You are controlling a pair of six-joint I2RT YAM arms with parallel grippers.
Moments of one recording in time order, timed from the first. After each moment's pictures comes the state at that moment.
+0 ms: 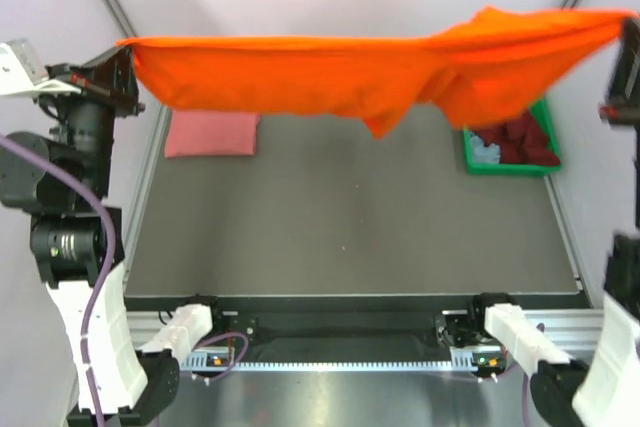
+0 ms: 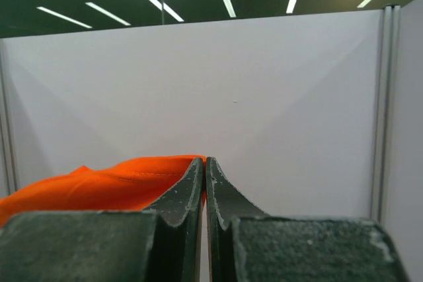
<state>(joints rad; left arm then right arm) 0.04 0.99 1.77 -0.35 0.05 -0.35 0.05 0.93 1.82 -0.13 -0.13 0.12</state>
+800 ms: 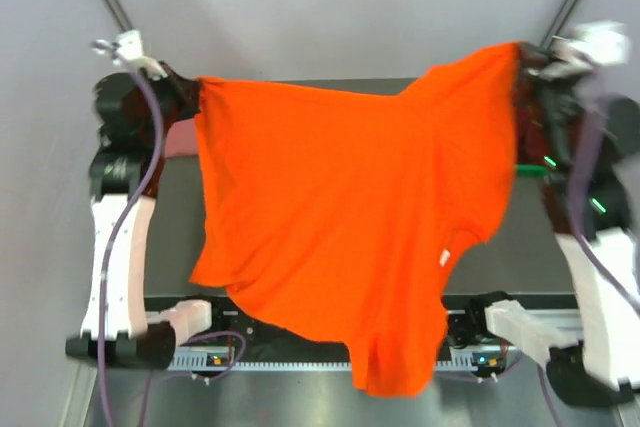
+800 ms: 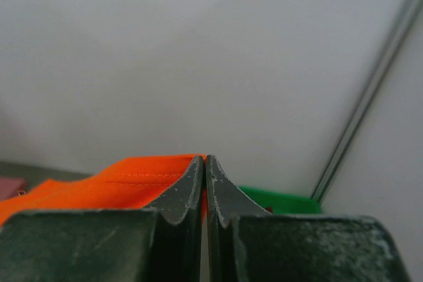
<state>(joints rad) -0.01 1.10 1.58 -0.51 0.13 -0.36 0.24 0.91 1.57 -0.27 0.13 -0.16</state>
